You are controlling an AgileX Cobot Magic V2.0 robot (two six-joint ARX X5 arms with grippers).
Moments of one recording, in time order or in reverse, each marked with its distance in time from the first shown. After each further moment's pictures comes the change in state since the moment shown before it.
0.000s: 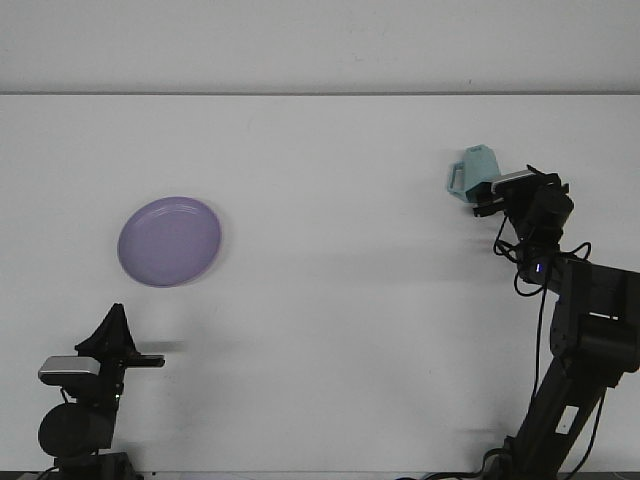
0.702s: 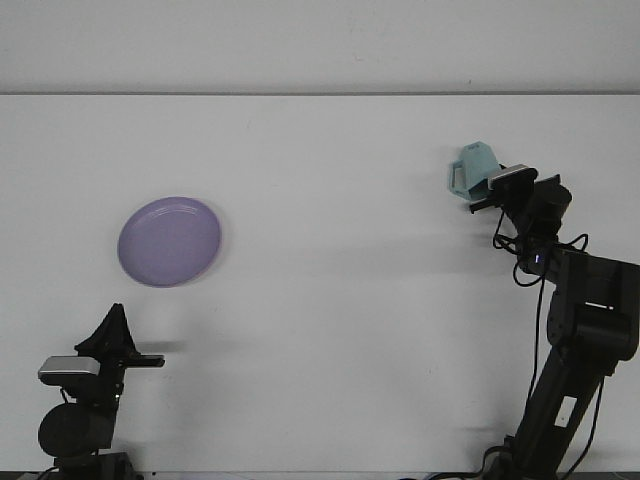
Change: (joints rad) left arm 0.000 0.000 0.000 0.001 0.000 0.000; right arm -0.005 0.068 0.086 -0.038 -0.105 -0.015
